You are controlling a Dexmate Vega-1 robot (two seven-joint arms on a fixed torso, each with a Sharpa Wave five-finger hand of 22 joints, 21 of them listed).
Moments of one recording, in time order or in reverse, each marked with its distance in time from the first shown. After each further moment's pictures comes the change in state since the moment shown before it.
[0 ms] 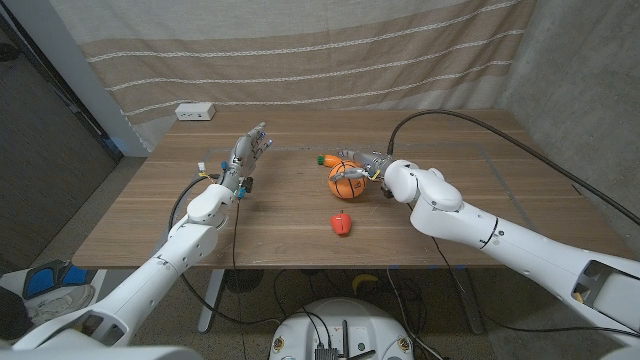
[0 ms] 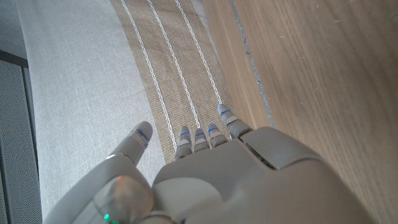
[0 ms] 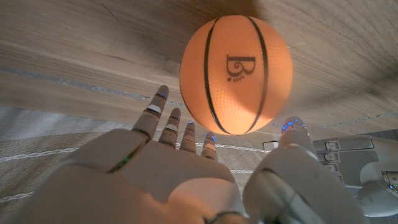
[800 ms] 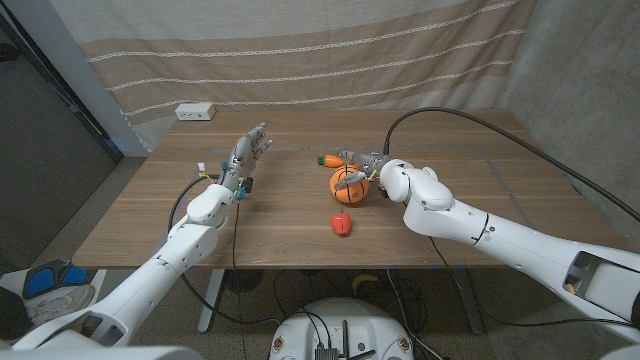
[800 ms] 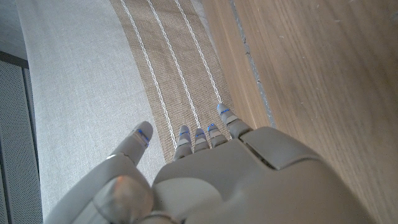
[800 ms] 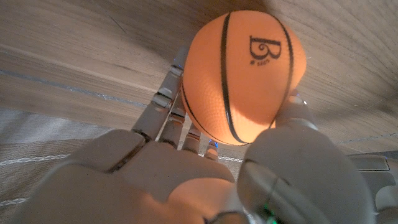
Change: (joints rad) left arm 0.006 0.003 -0.001 -0.009 0.003 0.000 0.005; left_hand -0.004 0.004 0.000 0.000 0.000 0.011 0.000 0.000 0.005 0.000 0.000 0.000 0.000 0.000 0.000 0.000 0.000 0.001 0.001 0.000 0.000; right arm 0.044 0.017 -0.061 0.036 -0.019 -0.057 0.011; right_hand 0.406 -0.150 0.047 0.040 -0.082 0.068 -0.005 0.034 0.010 0.343 -0.125 0.143 0.056 0.503 0.072 0.352 0.340 0.401 -0.224 0.514 0.273
